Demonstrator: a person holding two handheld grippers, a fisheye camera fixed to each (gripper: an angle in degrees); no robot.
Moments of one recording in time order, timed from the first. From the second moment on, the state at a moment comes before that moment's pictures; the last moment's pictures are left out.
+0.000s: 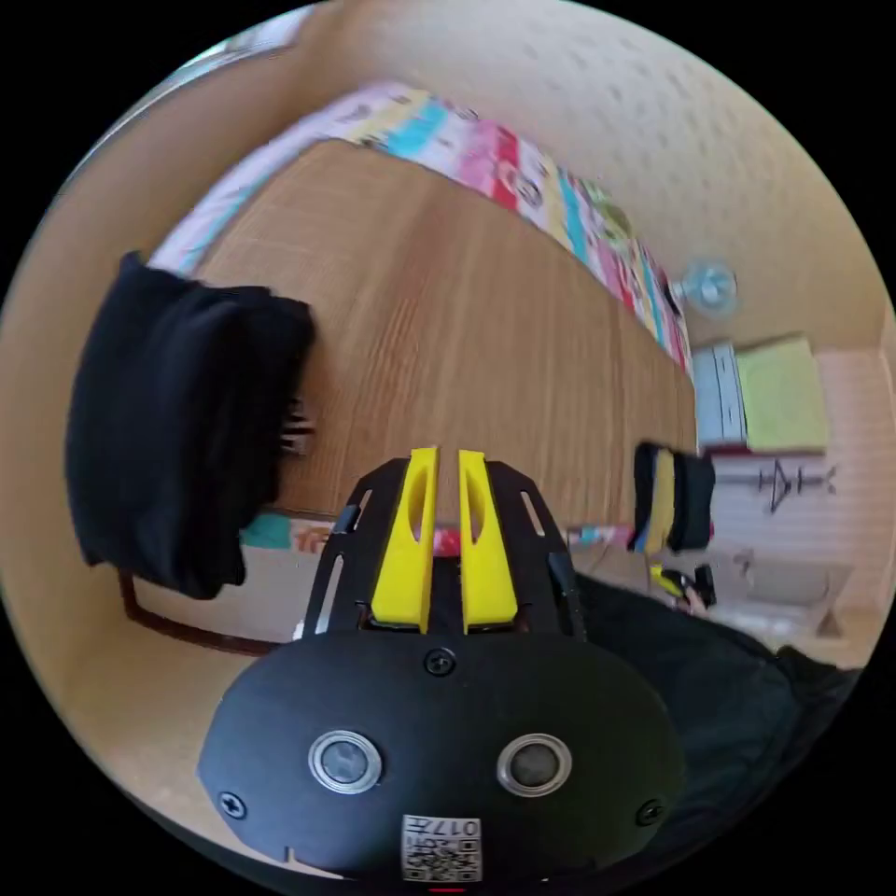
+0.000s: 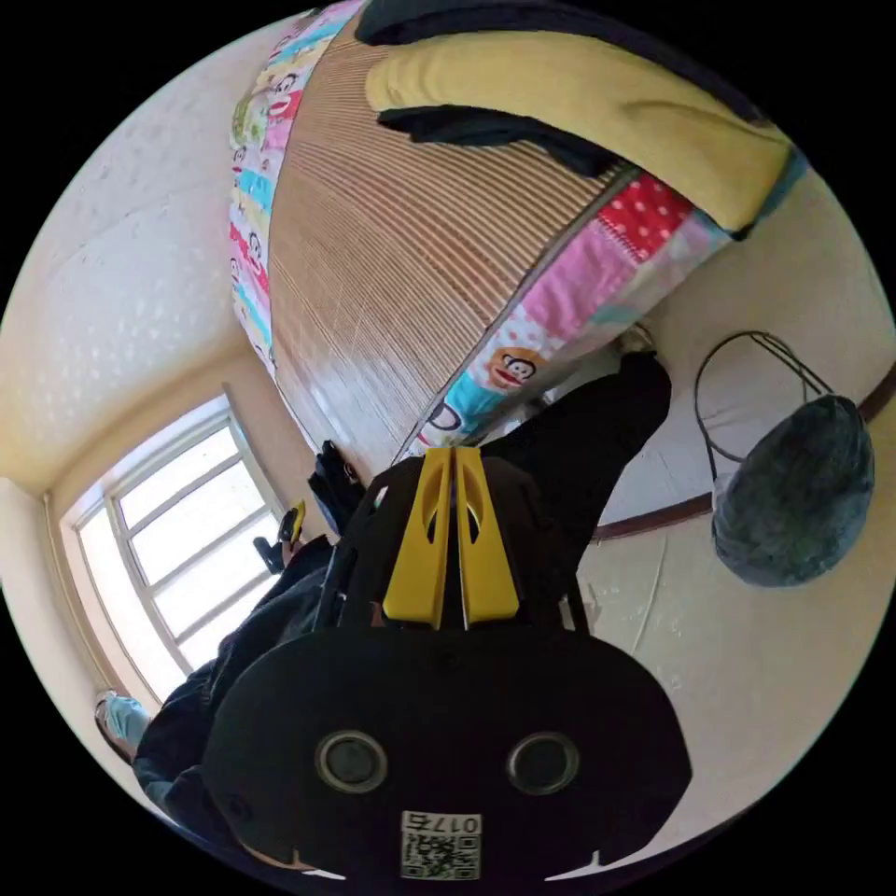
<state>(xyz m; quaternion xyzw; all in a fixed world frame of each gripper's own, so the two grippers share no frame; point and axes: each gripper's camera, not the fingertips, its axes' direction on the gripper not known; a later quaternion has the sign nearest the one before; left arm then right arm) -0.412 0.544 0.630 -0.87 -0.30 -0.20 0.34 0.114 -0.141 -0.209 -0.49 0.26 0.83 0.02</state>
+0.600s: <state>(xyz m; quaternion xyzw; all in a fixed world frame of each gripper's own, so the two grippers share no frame) -0.181 0.764 0.722 -0.91 -0.08 -0.23 0.33 0.238 -0.241 -0.294 -0.22 0.47 0.85 0.12</state>
